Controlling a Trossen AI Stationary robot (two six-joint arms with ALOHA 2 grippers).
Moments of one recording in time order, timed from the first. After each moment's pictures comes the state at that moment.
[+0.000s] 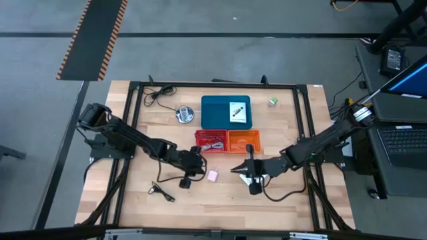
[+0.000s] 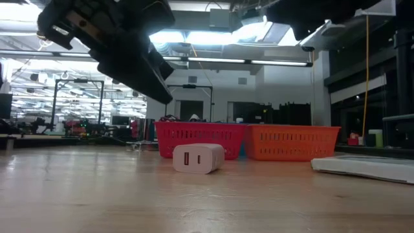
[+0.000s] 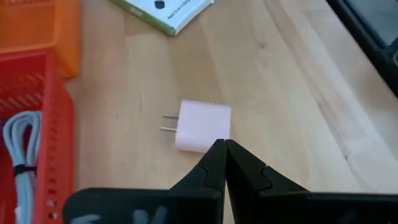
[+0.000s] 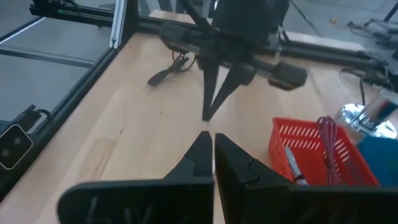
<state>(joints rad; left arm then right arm) -0.31 1.59 0.79 0.08 -0.04 -0.12 0.51 1.41 0.73 0.28 0.43 0.06</state>
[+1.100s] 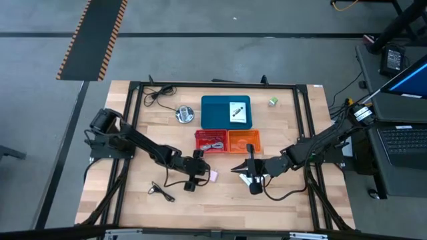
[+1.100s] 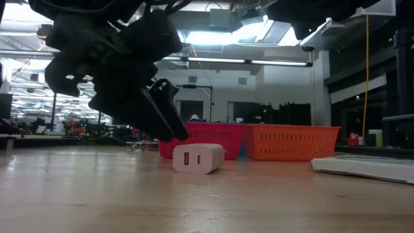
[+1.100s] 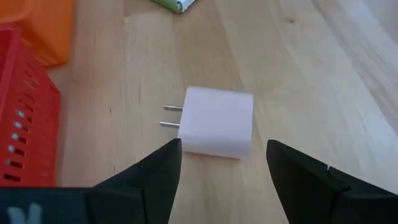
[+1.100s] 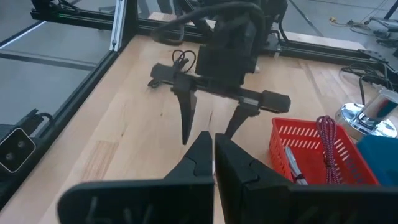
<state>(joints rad) -0.34 1.76 0.79 0.22 -0.14 -0.11 0.51 1.40 0.73 0.27 0.43 0.08</state>
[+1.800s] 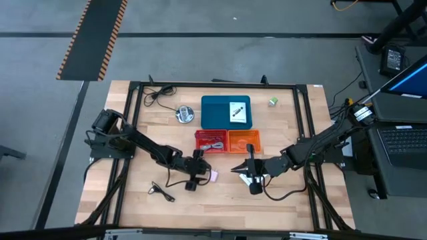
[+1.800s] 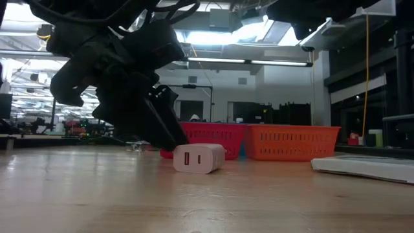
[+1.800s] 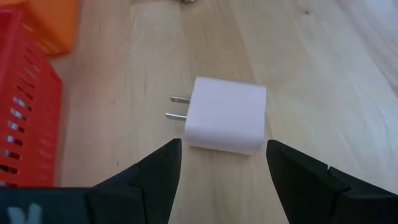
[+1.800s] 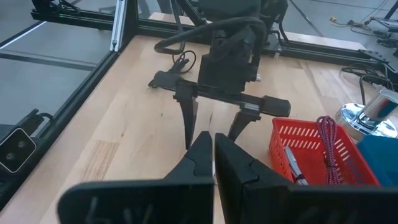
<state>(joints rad) -0.33 1.78 0.79 0.23 -0.16 -0.12 0.51 1.40 0.73 0.27 0.43 0.08</state>
